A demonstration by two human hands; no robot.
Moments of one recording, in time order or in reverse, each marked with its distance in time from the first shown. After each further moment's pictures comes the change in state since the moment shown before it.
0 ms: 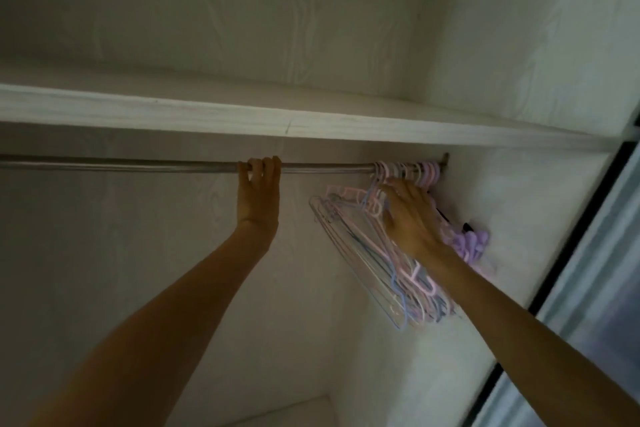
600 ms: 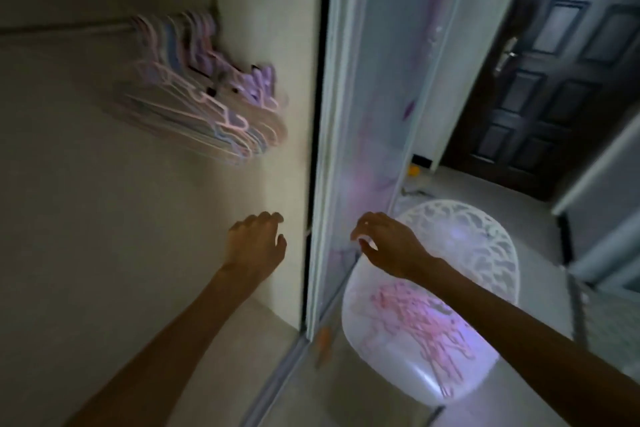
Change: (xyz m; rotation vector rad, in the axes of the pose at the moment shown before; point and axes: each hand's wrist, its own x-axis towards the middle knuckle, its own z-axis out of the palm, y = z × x) left_hand -0.254 0.173 -0.010 -0.844 -0.144 0.776; right_hand -0.379 -0.004 -0.149 0.116 -0.530 0.528
